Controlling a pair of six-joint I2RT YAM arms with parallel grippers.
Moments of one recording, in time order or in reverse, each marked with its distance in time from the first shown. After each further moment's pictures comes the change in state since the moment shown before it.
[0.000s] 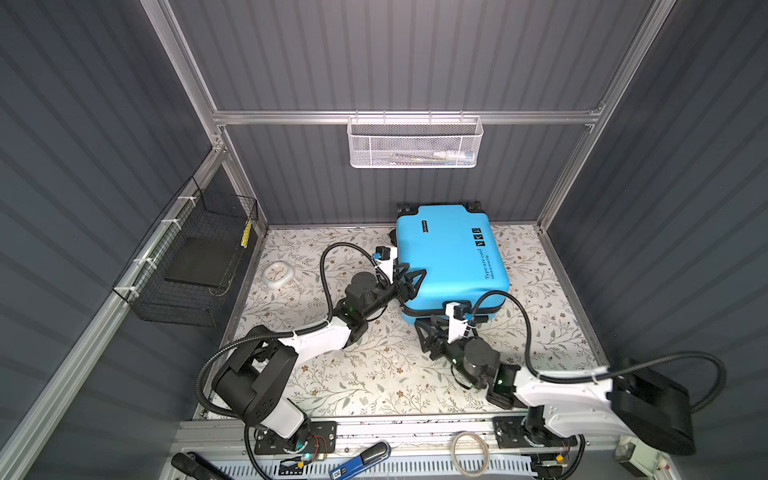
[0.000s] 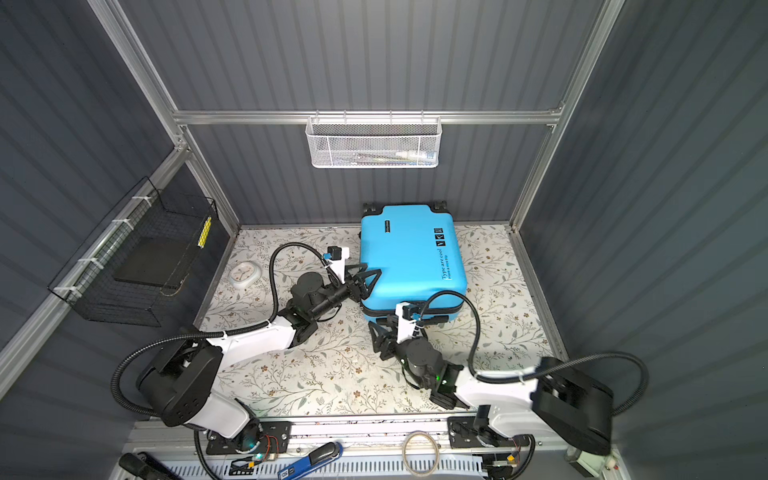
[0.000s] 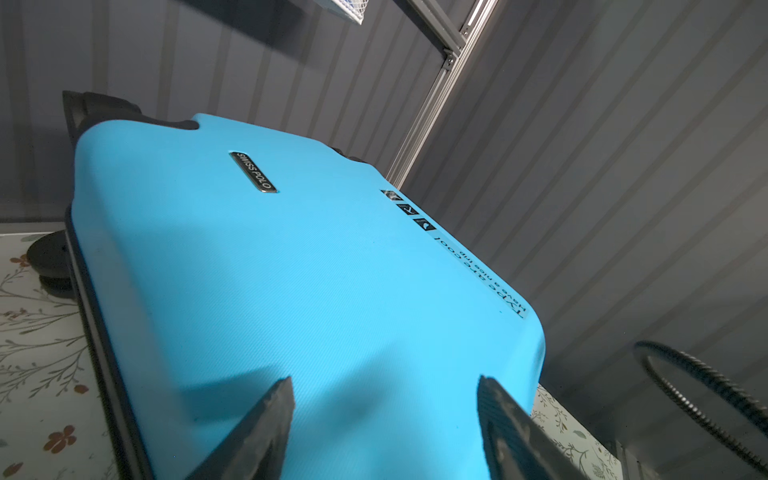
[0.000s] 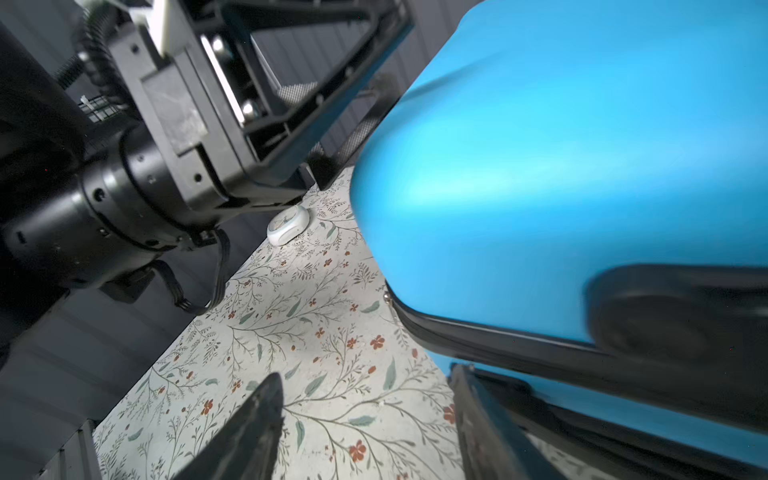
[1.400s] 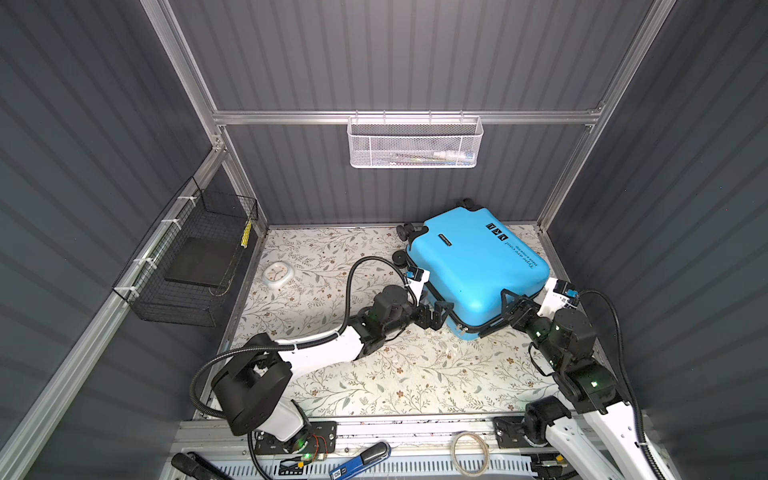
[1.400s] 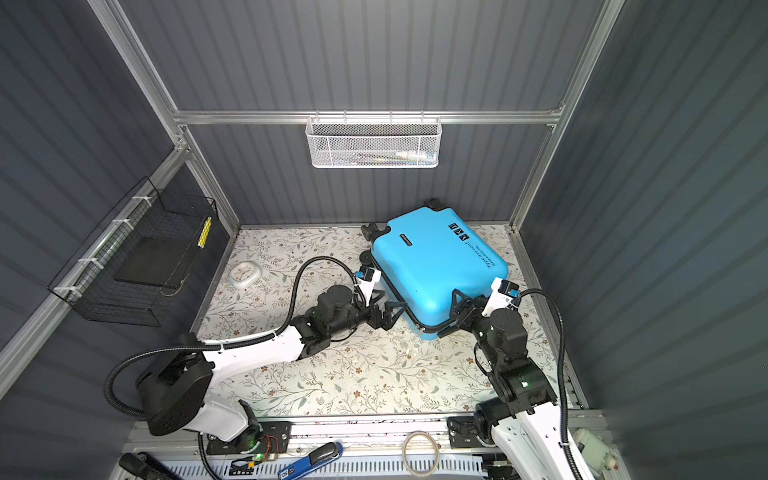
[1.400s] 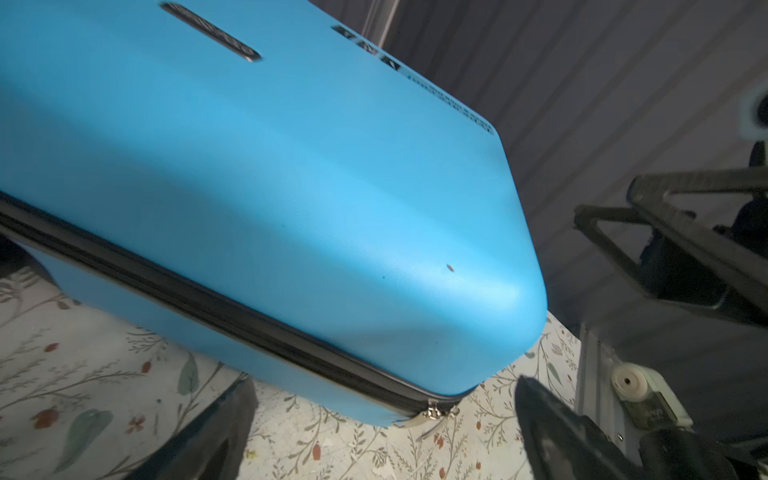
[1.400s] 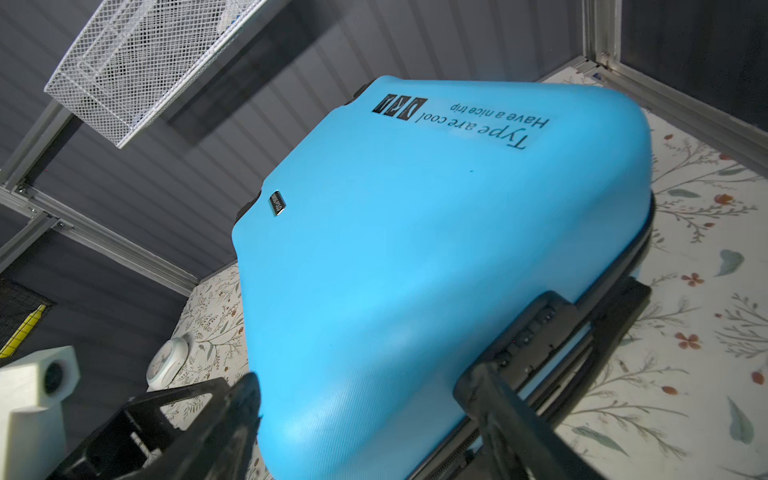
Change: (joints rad) left arm -0.221 -0.051 0.058 -0.337 -0.110 0.046; right arm -0.820 -0.597 0.306 -1.092 -0.351 0.110
